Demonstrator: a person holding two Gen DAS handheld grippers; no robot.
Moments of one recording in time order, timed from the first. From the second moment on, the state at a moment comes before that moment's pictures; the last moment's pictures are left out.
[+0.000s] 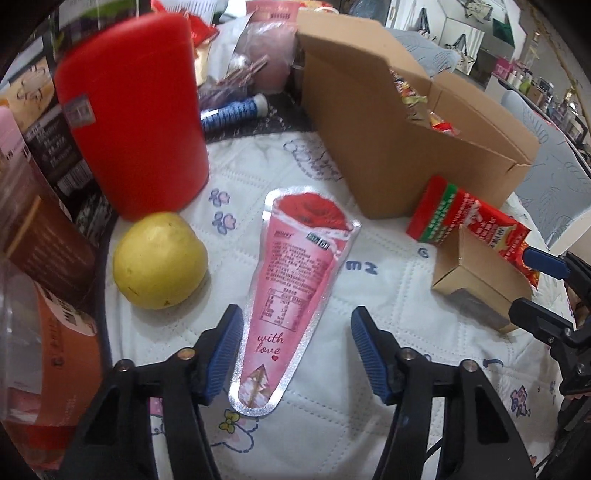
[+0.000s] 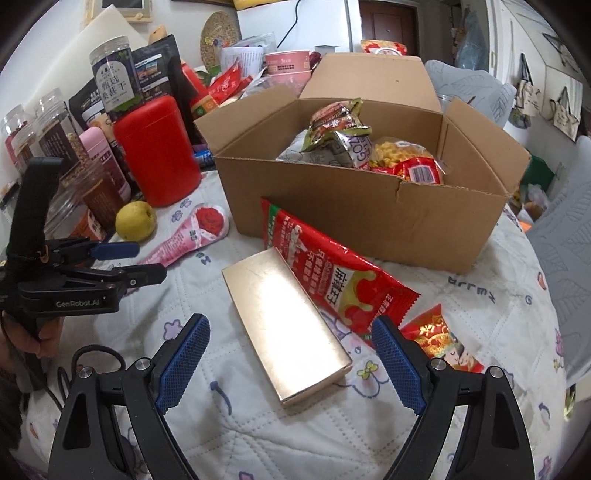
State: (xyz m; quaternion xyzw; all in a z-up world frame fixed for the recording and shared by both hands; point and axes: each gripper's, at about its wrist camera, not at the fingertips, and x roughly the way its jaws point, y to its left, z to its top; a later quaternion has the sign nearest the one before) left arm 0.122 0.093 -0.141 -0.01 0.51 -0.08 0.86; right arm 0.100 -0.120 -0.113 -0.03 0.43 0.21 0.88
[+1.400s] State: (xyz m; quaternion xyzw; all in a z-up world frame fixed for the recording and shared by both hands) left arm 0.015 0.023 -0.128 0.01 0.56 -0.19 0.81; right arm 0.006 -0.167 -0.117 0.03 0.46 0.19 0.87
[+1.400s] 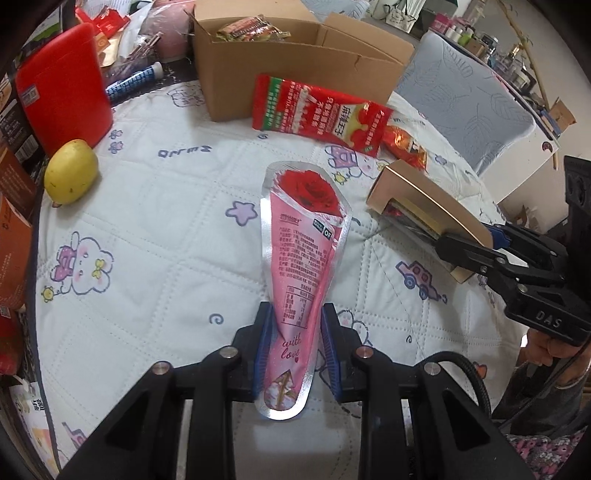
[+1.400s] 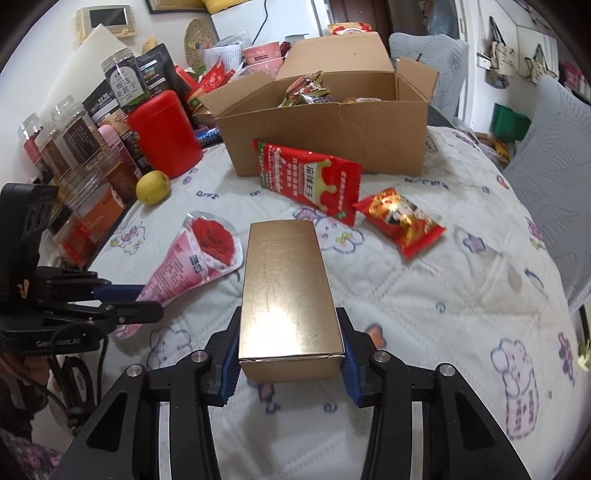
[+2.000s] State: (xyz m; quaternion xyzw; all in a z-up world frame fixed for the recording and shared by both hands) left arm 0.029 0.009 -0.136 0.06 0.53 -0.15 0.83; right arm 0.016 -0.162 -0.131 0.02 0.47 0.18 0.86
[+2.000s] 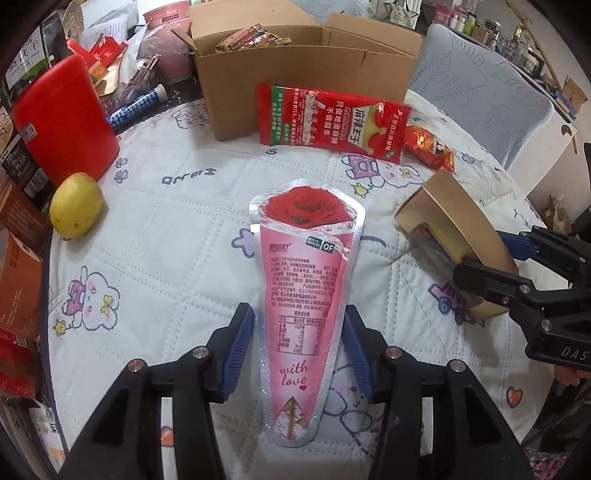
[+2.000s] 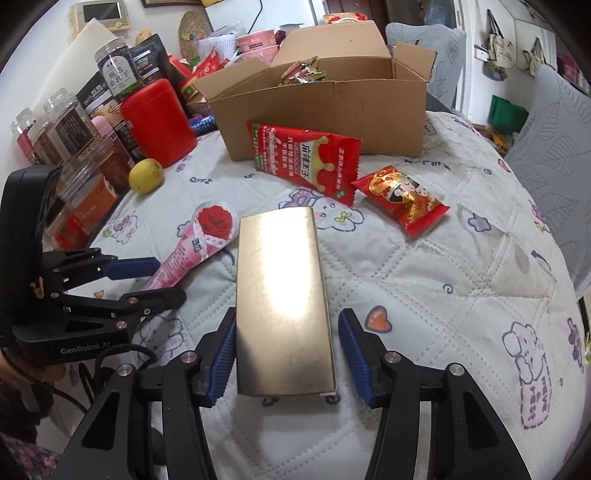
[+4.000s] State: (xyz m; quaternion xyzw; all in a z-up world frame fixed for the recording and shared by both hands) left arm 0.004 -0.028 -0.012 0.04 0.37 -0.21 0.90; right arm -0.015 -0.175 -0.034 0.02 0.35 0.22 0.91
